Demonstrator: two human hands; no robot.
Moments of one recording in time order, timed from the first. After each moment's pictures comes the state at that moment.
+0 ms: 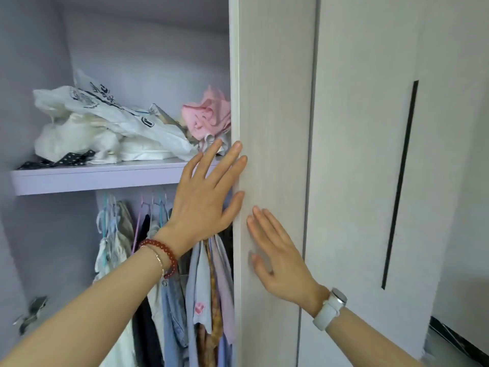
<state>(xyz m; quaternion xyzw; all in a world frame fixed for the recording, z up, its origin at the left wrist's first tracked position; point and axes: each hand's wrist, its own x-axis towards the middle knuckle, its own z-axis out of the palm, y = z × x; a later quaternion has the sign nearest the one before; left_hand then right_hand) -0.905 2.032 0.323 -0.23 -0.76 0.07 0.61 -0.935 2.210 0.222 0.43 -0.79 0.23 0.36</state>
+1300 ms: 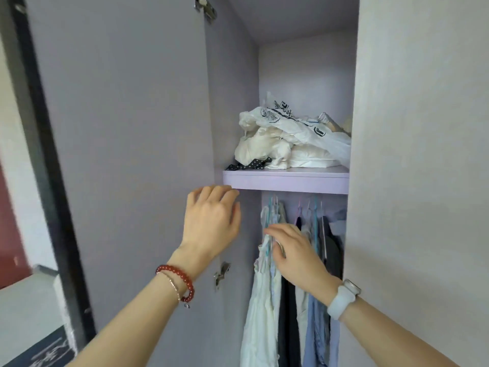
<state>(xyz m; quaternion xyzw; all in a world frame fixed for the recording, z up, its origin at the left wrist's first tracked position) -0.756 1.866 0.317 0.20 -0.83 0.15 0.49 -0.902 1.967 0.248 0.59 -0.70 0.36 0.21</state>
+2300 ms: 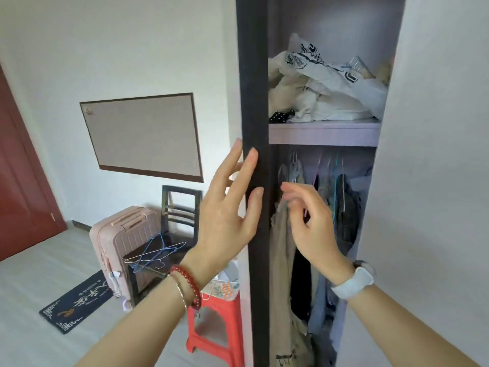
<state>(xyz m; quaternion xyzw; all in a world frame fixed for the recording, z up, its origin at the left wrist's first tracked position) -0.710 1.903 0.262 0.01 -0.77 -0.03 0.64 -0.839 1.984 0.228 0.55 -0.55 0.60 0.20</state>
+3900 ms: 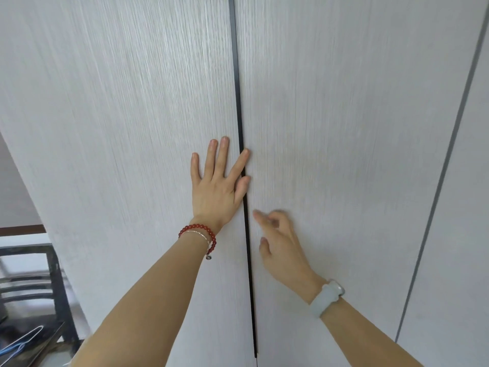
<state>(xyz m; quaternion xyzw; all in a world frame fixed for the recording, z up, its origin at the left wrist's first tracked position) -1.055 1.876 0.261 0.02 -0.81 0.15 0.57 -1.049 2.040 0.196 0.38 -0.83 0.35 0.19</state>
